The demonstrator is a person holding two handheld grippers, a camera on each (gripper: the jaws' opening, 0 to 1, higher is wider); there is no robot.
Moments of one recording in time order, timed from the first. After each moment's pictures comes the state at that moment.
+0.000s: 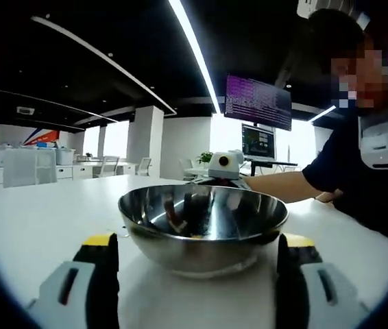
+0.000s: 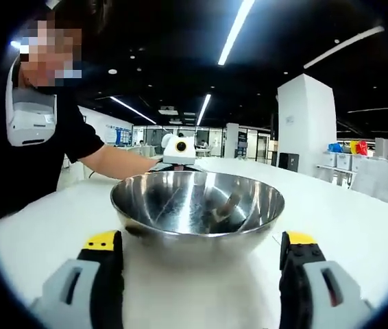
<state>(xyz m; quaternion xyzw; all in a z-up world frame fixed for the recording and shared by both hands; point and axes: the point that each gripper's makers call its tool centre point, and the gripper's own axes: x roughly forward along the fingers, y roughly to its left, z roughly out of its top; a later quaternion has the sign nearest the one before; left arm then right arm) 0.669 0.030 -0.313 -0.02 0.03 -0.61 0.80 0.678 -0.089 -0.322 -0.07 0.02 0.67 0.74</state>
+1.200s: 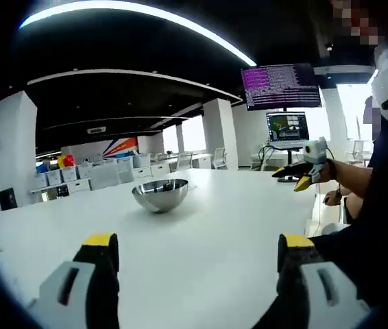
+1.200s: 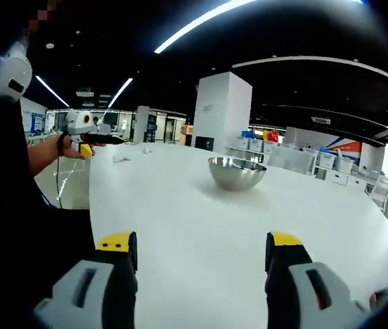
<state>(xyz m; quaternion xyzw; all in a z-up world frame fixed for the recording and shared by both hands) 0.300 0.114 -0.271 0.06 0.04 -0.35 0.94 0.332 -0.230 -0.309 -0.10 0.08 0.37 0.92</state>
